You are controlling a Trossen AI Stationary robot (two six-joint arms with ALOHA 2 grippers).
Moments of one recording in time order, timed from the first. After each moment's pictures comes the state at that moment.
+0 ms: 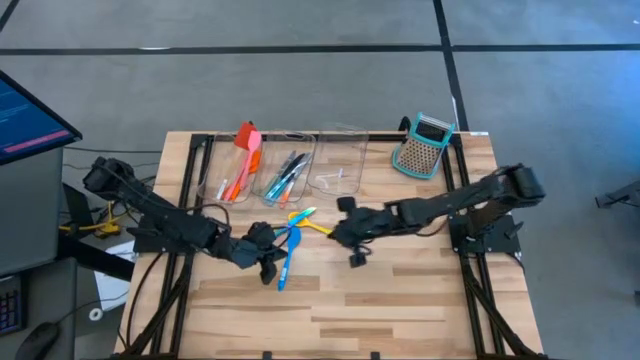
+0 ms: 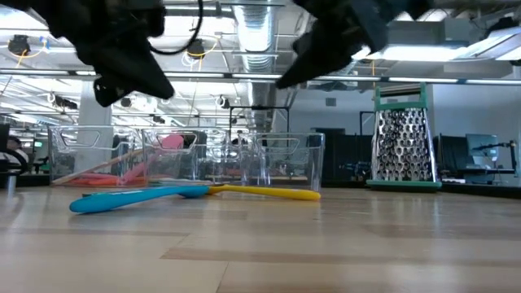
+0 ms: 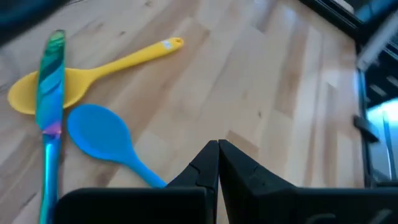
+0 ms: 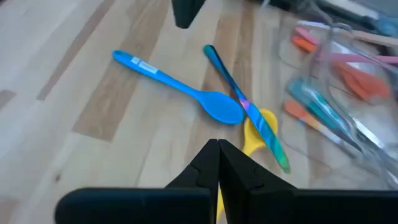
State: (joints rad) left arm -0.45 1.29 0.64 -0.07 -0.44 -0.84; right arm 0.18 1.60 1.03 -0.12 0.15 -0.22
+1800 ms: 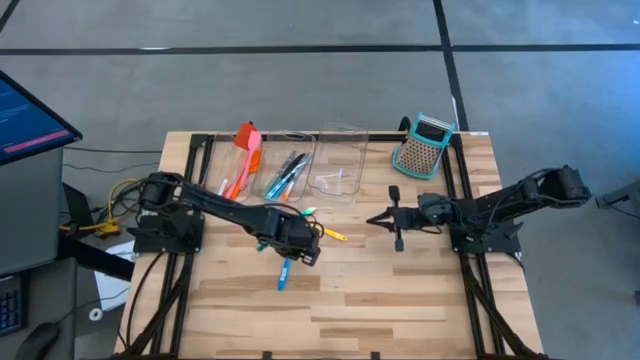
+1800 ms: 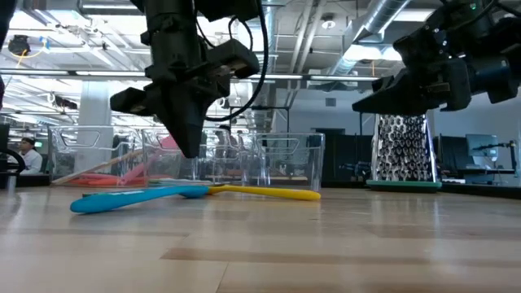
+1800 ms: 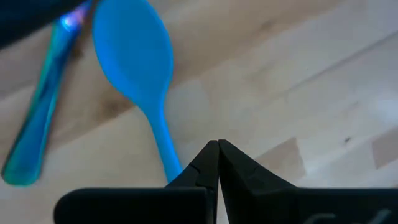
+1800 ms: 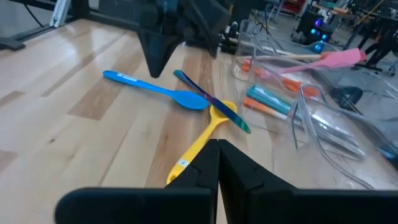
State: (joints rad) left arm -0.19 1.81 1.23 -0.74 -0.03 -1.32; right arm 0.03 1.14 0.18 0.71 0.03 -0.22
